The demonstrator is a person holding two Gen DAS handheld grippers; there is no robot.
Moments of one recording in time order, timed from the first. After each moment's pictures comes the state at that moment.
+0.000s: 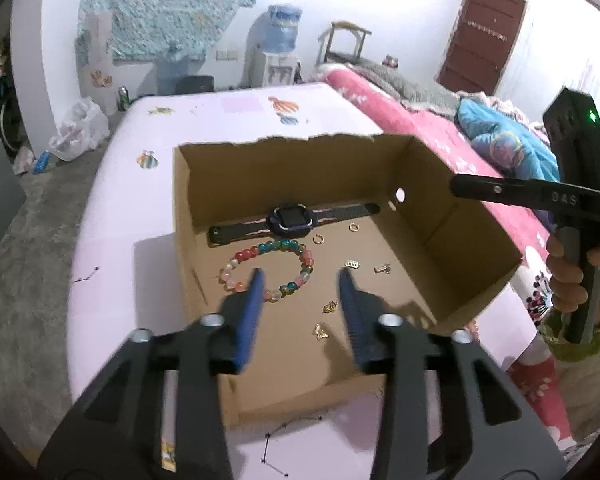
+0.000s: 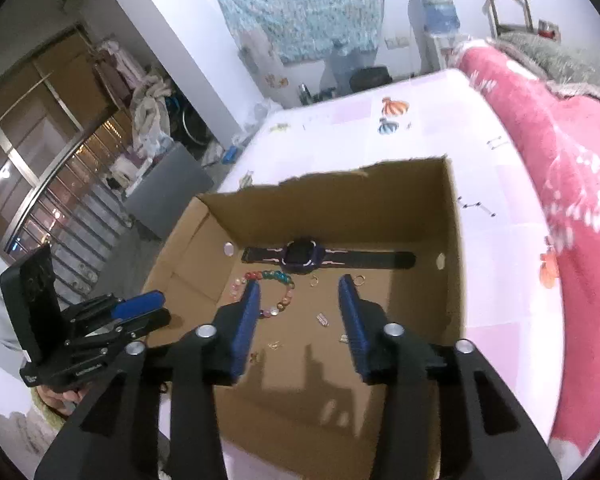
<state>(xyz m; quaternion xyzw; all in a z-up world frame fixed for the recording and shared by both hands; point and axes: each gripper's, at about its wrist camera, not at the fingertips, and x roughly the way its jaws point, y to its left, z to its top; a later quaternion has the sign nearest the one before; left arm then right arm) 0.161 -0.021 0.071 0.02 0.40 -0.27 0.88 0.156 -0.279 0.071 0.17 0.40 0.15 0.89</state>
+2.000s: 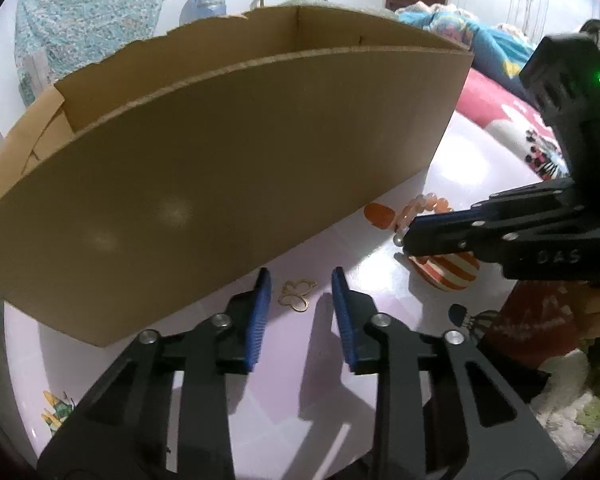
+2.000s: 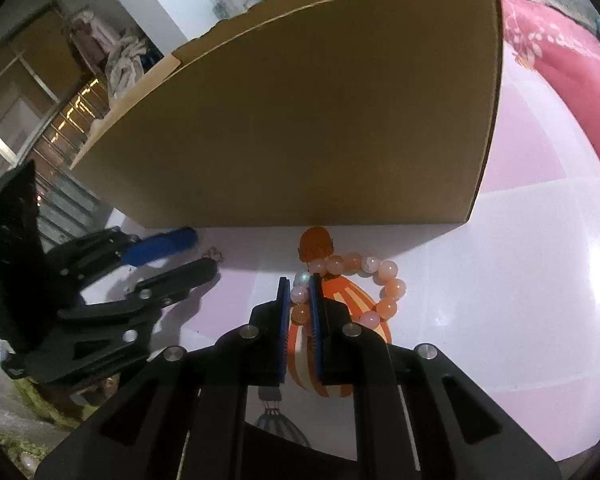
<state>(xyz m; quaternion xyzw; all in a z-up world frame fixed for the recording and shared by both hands) 0.083 -0.097 -0.041 0.15 0.42 -0.33 0.83 0.062 -0.257 -0.065 0.17 0.48 0.12 0.85</state>
